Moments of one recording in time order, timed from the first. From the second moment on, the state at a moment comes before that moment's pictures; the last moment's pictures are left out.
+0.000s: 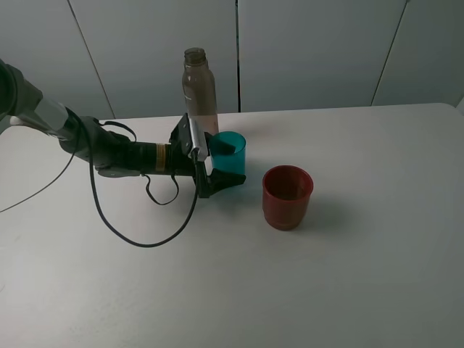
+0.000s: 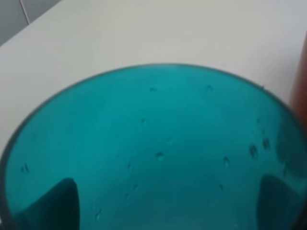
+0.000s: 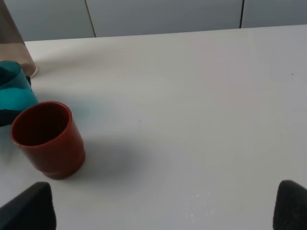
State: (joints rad) left arm -0.30 2.45 -1.32 1.25 -1.04 -0.46; right arm -0.04 0.00 -0.50 0.14 1.10 -0.04
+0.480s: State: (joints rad) left arm -0.30 2.30 -1.22 1.29 -0.94 -0.52; right arm -0.04 0.00 -0.50 0.14 1.10 -0.04
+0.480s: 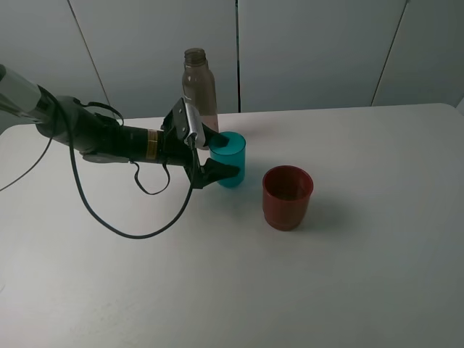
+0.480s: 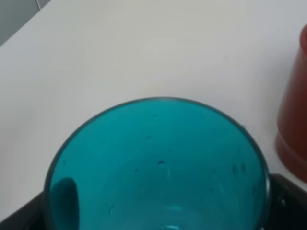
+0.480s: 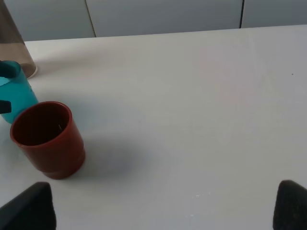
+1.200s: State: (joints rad) left arm -0.30 2.13 -1.08 1.25 -0.86 -0.44; right arm -0.04 0.00 -0.50 0.14 1.10 -0.04
